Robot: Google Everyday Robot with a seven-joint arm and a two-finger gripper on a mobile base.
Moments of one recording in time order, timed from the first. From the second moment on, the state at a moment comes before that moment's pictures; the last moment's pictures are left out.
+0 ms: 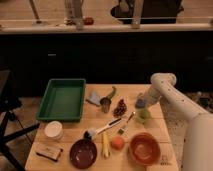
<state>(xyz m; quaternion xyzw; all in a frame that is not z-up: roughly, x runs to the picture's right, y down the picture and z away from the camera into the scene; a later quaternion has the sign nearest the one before) 0.280 0.119 0.943 -0.28 -0.16 -0.22 0.92</state>
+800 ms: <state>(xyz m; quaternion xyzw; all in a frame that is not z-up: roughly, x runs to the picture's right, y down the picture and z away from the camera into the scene) 0.267 0.096 0.944 -0.27 -0.12 -0.24 0.92</state>
